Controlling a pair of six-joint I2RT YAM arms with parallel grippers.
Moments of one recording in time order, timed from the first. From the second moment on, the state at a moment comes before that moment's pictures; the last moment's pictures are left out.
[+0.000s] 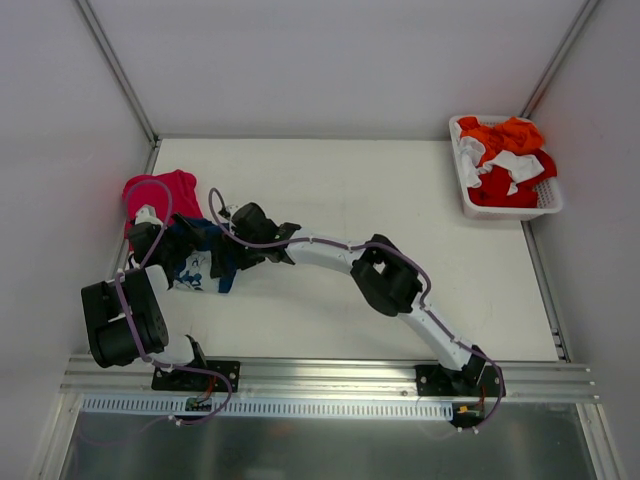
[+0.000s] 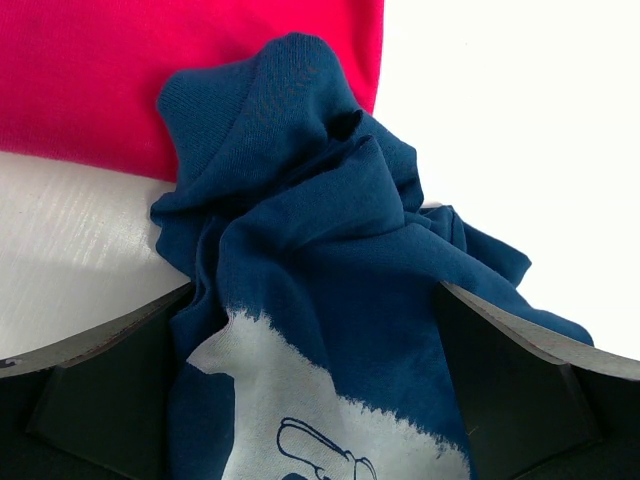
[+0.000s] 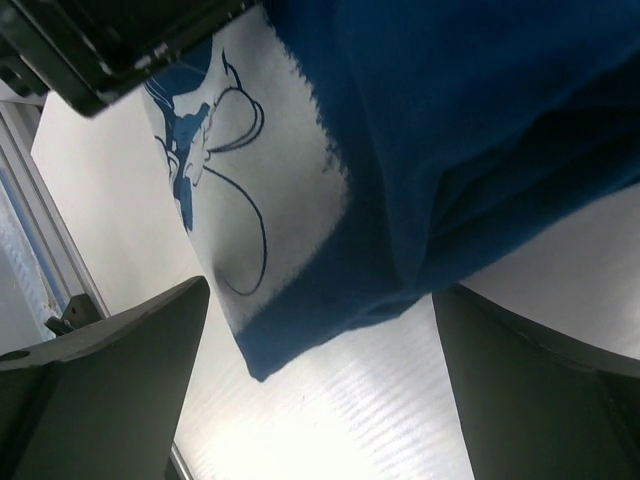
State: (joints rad) left arm 0.39 1.42 0.44 0.39 0.33 -0.48; right arm 1.06 2.43 1.96 -0.24 -0.28 0.55
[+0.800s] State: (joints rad) left arm 0.39 1.42 0.46 0.37 0.34 -0.45; right arm 1.05 2.50 2.04 -0.17 -0.30 0.61
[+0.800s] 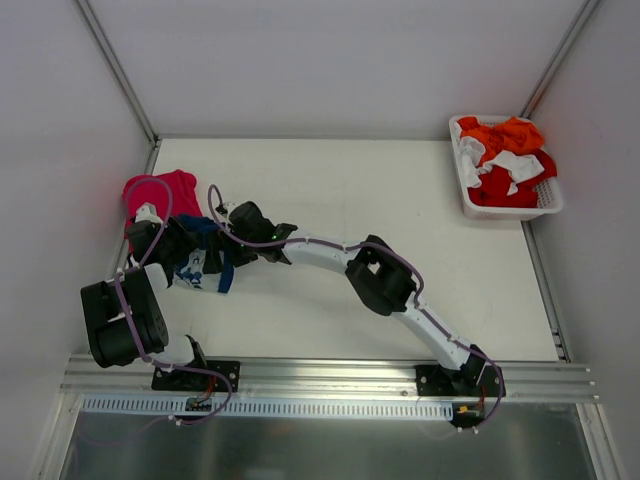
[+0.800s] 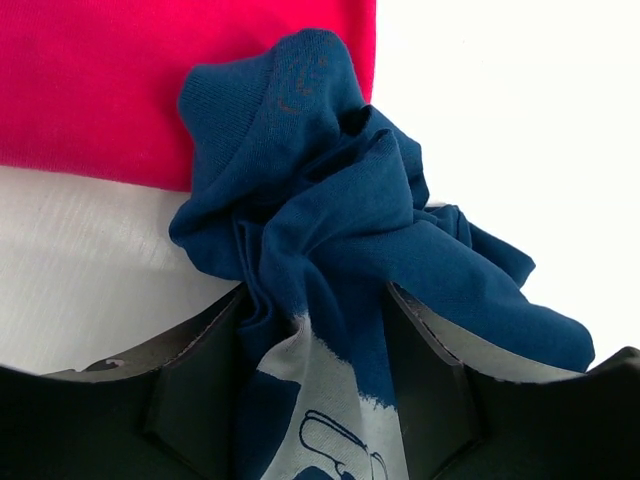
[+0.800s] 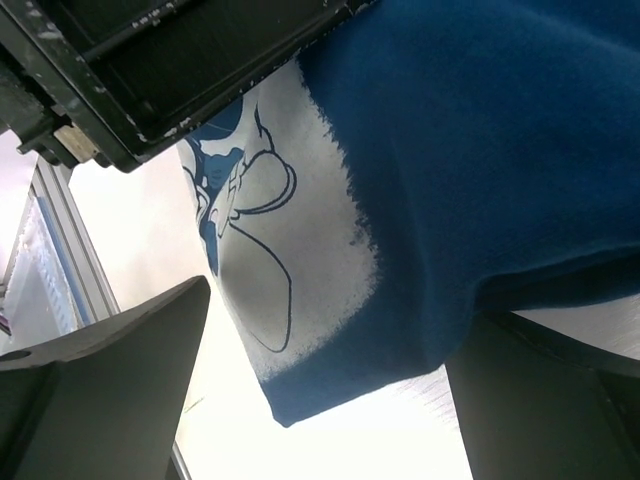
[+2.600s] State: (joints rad) left arm 0.35 1.14 0.43 0.28 0.10 -0.44; right arm 0.97 2.69 2.43 -0.32 -0.43 0.59
